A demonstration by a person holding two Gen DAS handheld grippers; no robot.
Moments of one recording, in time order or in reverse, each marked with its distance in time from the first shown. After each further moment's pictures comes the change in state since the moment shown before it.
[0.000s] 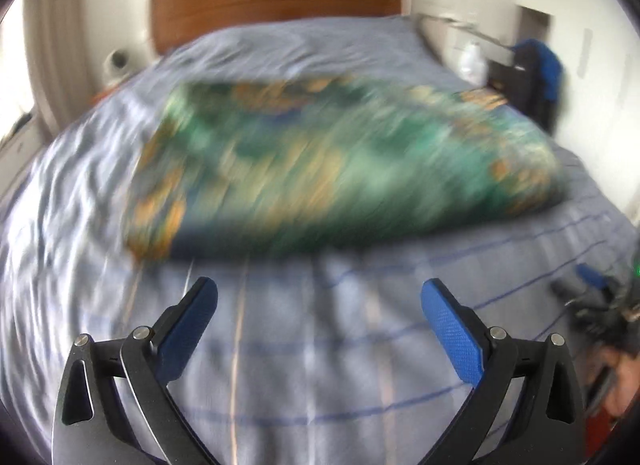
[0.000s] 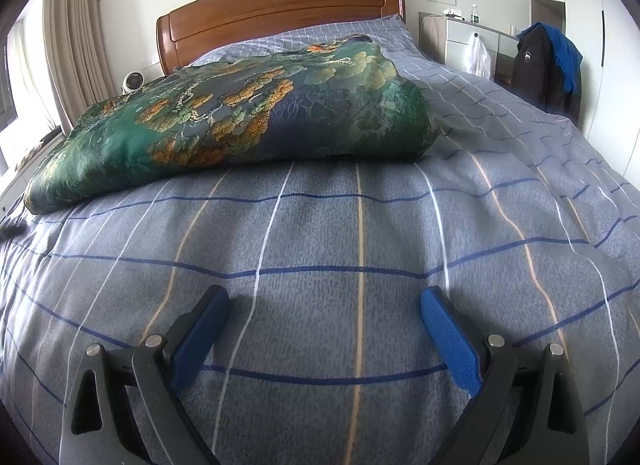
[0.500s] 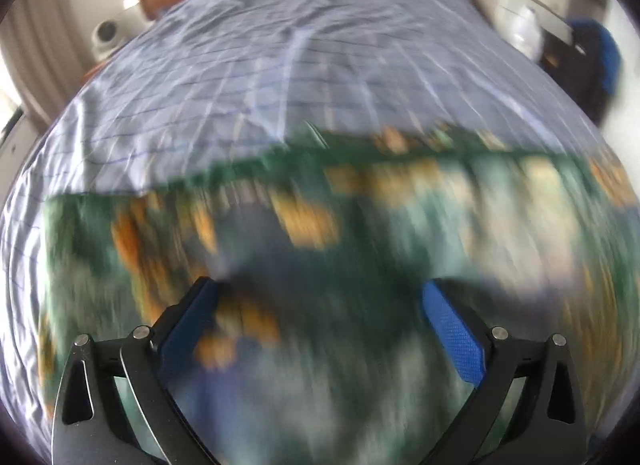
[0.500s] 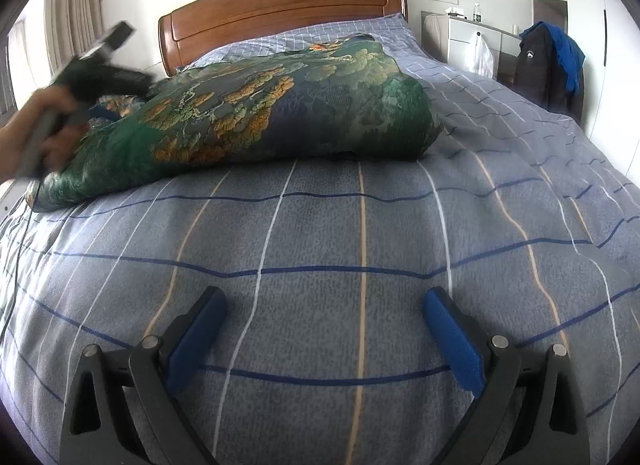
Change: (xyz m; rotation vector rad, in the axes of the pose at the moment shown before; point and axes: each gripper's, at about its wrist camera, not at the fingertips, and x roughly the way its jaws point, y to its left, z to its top) left arm 0.220 0.016 0.185 -0.094 0.244 0.146; right arm 0.000 -0.001 0.000 0.001 0.005 0.015
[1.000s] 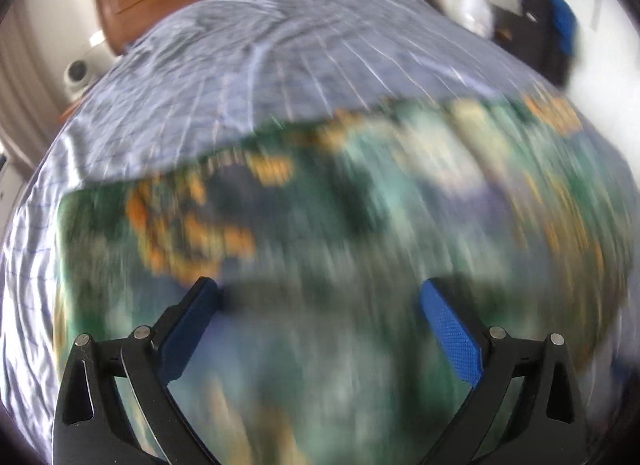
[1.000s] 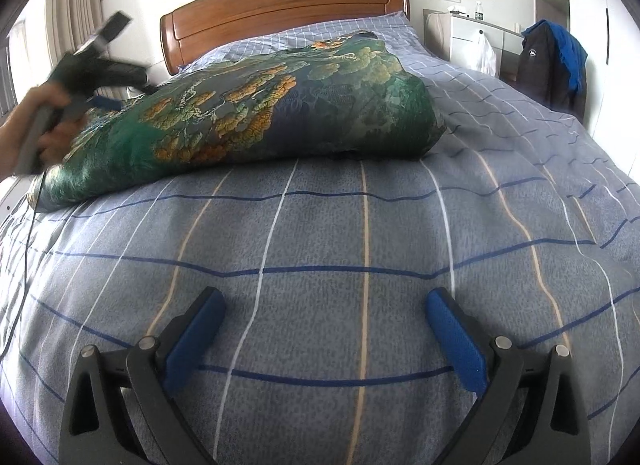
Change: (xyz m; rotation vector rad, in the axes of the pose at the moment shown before) left arm -0.060 -0.008 -0.078 0.219 -0.046 -0.076; right arm 0.003 -0.001 0.003 -0.002 0.008 0.007
